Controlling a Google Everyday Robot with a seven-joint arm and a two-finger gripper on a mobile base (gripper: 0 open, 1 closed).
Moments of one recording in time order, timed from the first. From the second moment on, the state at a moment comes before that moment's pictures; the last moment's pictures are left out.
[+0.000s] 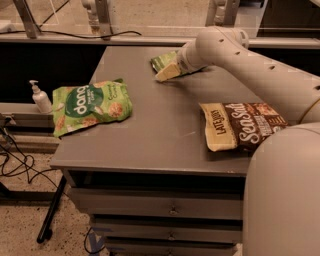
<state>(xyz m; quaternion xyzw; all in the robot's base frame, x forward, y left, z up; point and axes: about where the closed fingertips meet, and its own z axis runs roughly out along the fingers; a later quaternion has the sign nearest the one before) 0.840 -0.066 0.846 -0.40 0.79 0.01 0.47</state>
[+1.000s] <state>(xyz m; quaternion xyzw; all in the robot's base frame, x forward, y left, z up) 0.840 -0.066 0.847 -0.40 0.79 0.01 0.47</state>
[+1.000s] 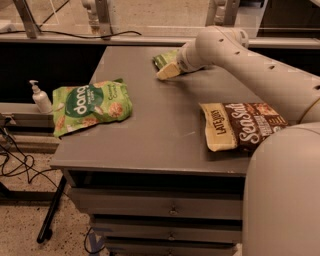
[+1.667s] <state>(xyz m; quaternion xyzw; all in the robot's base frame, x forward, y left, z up) 0.840 -0.066 0.846 -0.40 0.79 0.00 0.47</state>
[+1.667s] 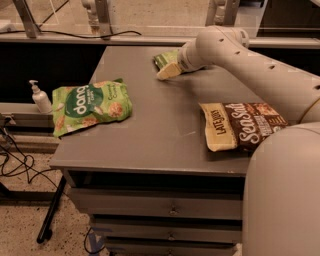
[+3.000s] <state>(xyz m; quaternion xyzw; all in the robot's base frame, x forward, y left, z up) 0.843 -0.091 0.874 -0.28 0.82 0.02 0.50</state>
